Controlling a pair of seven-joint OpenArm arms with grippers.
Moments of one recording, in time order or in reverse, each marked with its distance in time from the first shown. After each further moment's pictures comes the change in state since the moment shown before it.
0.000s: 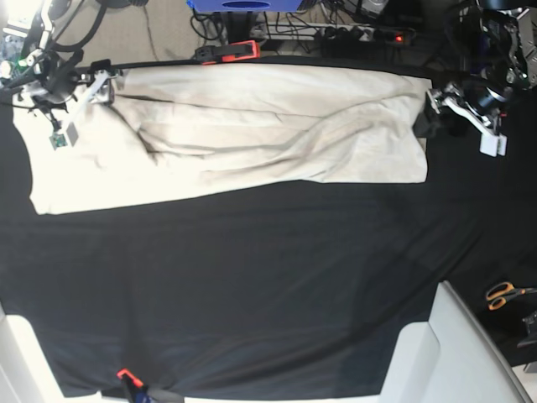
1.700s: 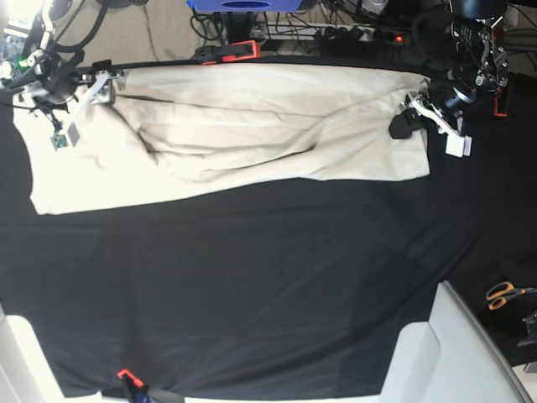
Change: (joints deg) left arm -4.7 3.8 5.1 -7.8 -1.6 -1.2 -1.2; right arm 0.2 -0.1 -0.2 0.0 0.0 0.0 0.0
